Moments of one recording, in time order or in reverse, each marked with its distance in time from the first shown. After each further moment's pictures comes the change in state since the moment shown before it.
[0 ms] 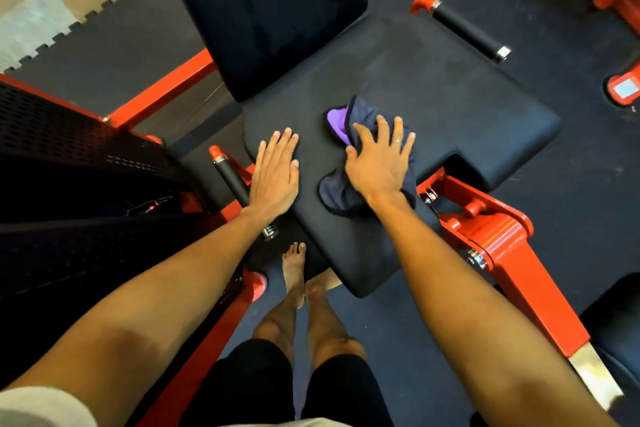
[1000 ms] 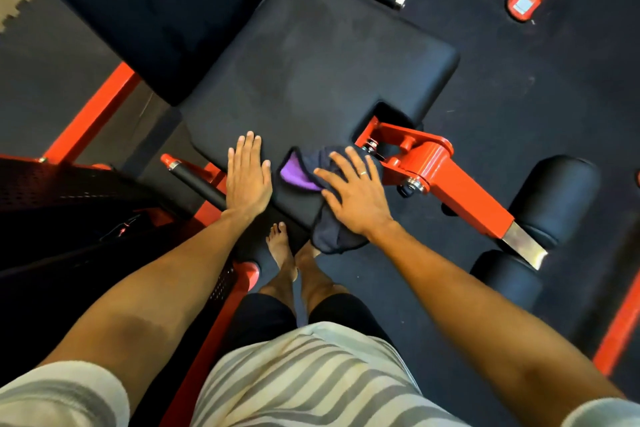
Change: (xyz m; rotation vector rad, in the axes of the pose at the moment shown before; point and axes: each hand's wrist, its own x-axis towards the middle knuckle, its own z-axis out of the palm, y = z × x) left_hand -0.034 0.027 0.000 0.080 -0.177 0.051; right_hand -0.149 0.071 -0.013 -0.037 0.026 -0.262
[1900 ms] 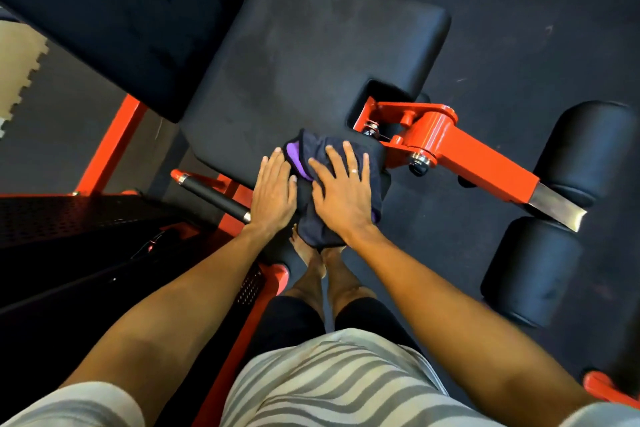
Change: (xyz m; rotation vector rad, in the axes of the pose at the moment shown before) left_hand -0.032 0.029 0.010 -0.047 -0.039 0.319; right_hand -0.005 -0.055 0.021 0.125 0.137 0.344
